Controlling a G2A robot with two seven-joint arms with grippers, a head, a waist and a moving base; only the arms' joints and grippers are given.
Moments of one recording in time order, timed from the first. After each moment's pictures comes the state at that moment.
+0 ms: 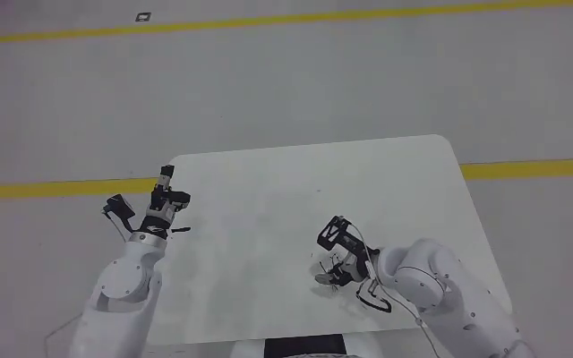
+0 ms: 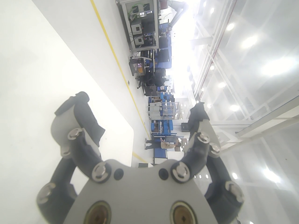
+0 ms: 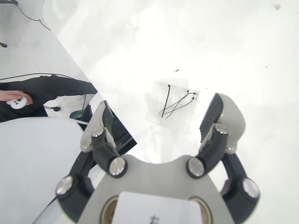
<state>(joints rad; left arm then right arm) 1.74 -1.14 -1.60 -1.79 -0.29 -0.07 -0.12 -1.59 -1.06 1.15 -2.11 -0.88 -0.20 1.17</state>
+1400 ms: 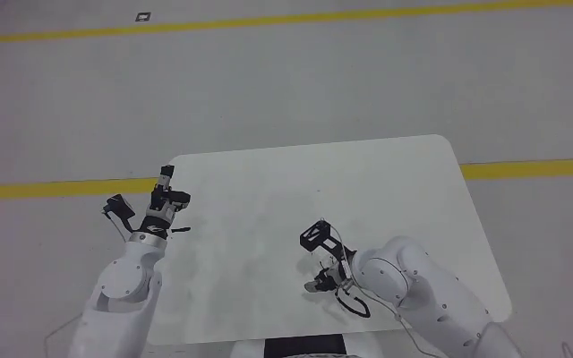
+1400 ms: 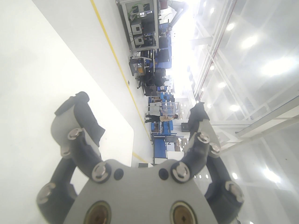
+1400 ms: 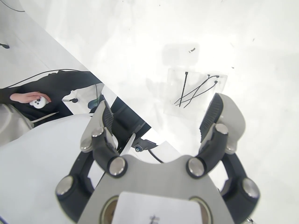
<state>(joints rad) 1.74 -1.14 -1.60 -1.79 -0.29 -0.07 -0.12 -1.42 -1.09 0.93 -2.05 -0.91 0.11 1.35</state>
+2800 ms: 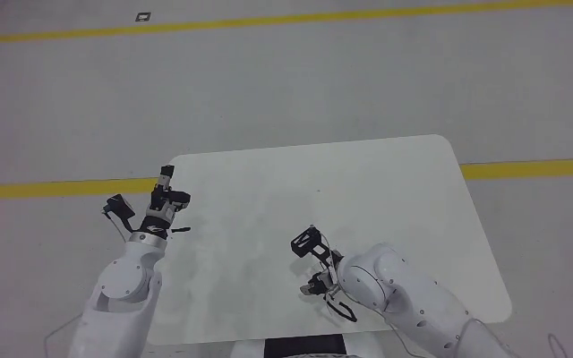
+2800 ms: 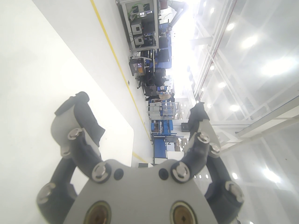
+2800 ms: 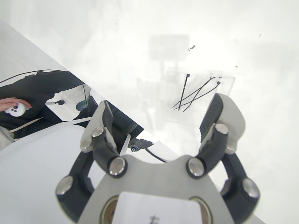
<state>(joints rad) 1.74 -1.14 -1.60 -1.79 -0.29 -0.07 -0.12 -1.38 -1.12 0.81 -2.00 -1.03 0.20 1.35</state>
